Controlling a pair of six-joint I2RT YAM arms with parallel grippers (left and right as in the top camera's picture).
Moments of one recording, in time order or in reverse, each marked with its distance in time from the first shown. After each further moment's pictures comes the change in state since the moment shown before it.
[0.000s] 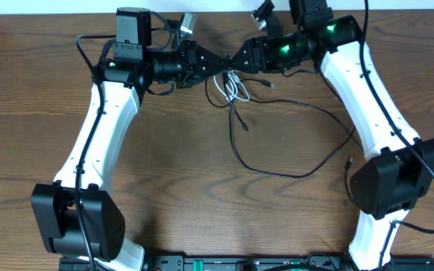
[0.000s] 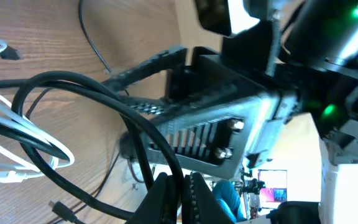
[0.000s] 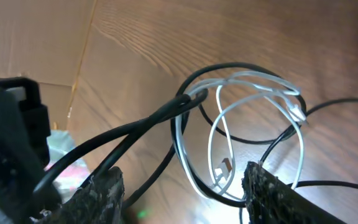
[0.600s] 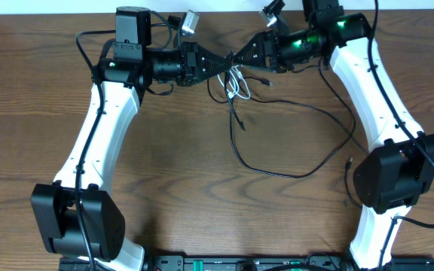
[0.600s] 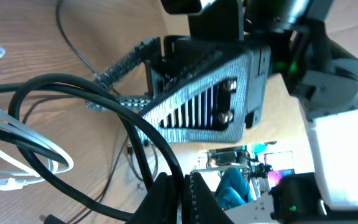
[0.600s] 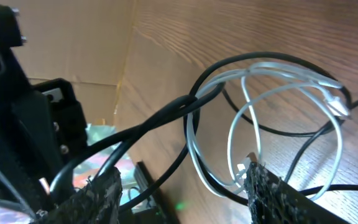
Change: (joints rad) left arm 0.000 0.000 0.000 0.016 0.060 0.102; right arm -0.064 0.025 0.000 0.007 -0.214 0.036
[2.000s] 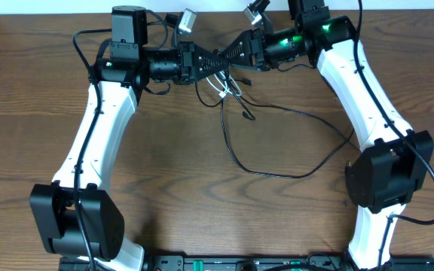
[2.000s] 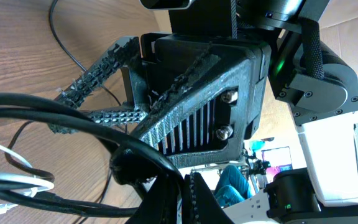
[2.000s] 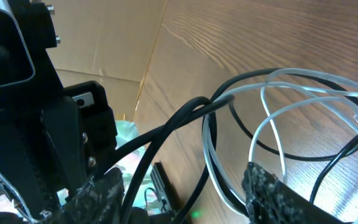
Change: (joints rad) left arm 0.013 0.000 0.000 0.010 0.037 0.022; right arm 0.058 0.021 0.000 0.135 -0.071 0.078
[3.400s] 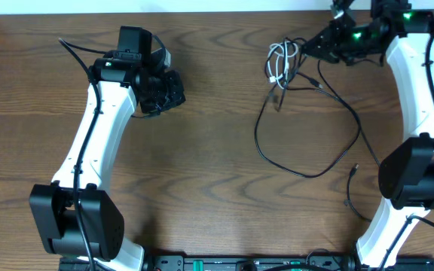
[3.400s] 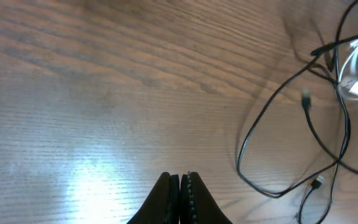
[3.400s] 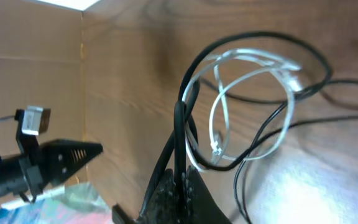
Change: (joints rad) left arm 0.006 0.000 0.001 -0.494 -0.869 0.117; right arm -0.320 -0.030 0.000 -0.273 0.219 -0.116
